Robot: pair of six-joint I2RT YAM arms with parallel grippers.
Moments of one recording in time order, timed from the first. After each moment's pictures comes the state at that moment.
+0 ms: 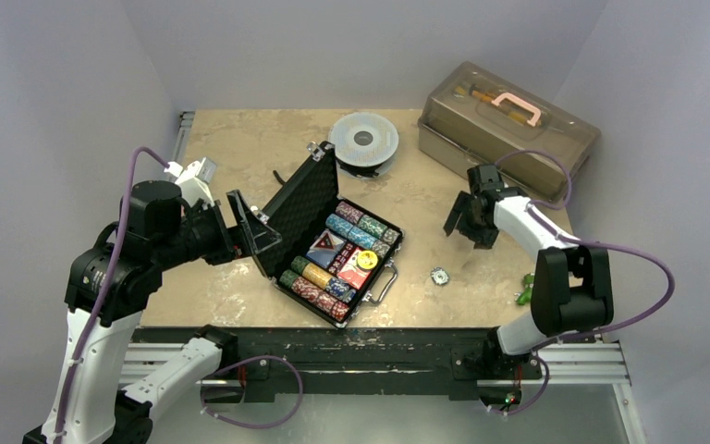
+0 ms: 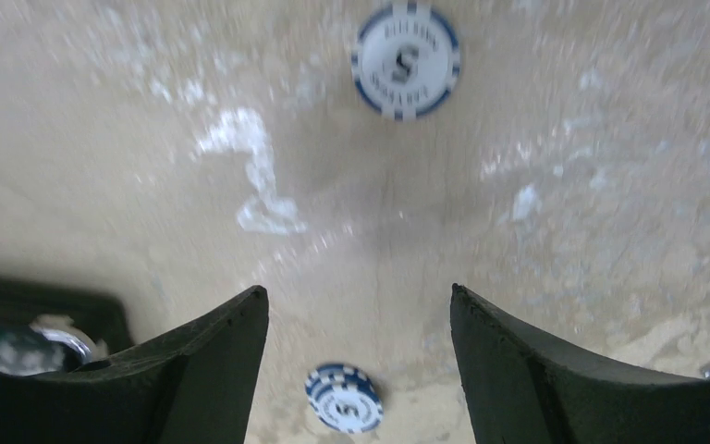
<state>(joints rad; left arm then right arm) -0.37 0.85 1.48 -1.24 0.27 -0.65 0.16 1.51 0.97 -0.67 0.11 0.60</state>
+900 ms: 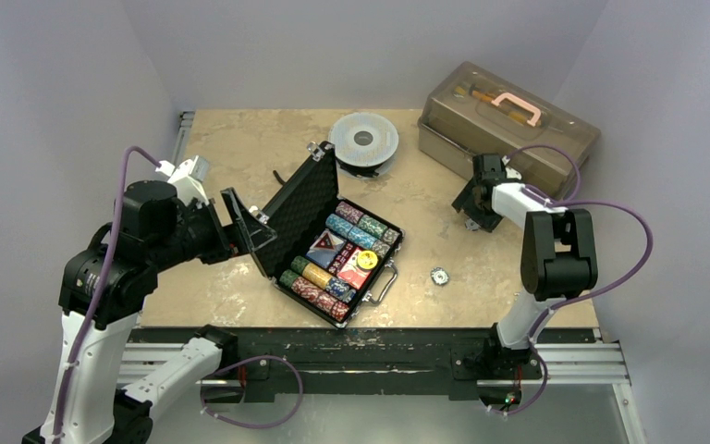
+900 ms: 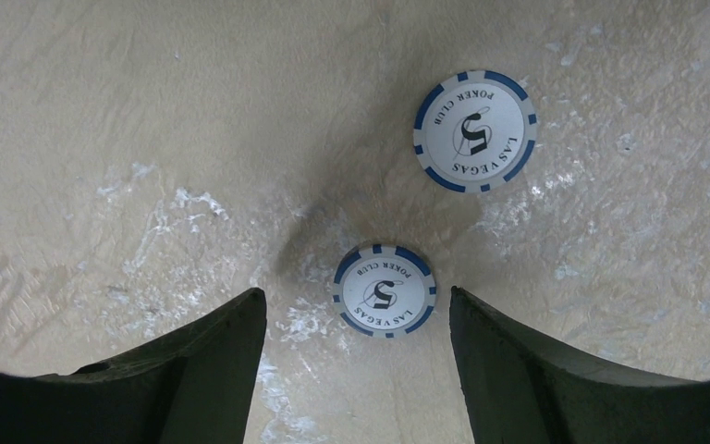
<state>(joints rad) -0.37 0.86 1.51 -1.27 0.21 -0.66 0.05 1.75 1.07 -0.43 0.26 0.74</state>
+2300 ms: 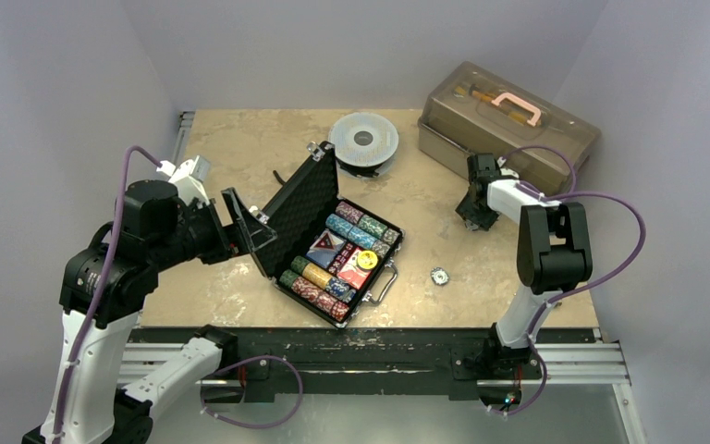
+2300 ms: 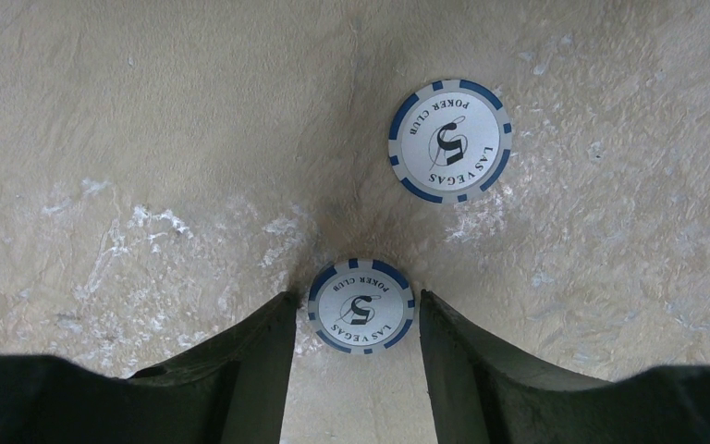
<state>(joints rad) -0.37 0.86 1.51 -1.27 0.21 -0.66 0.06 1.81 1.11 -0.49 0.33 0.71</state>
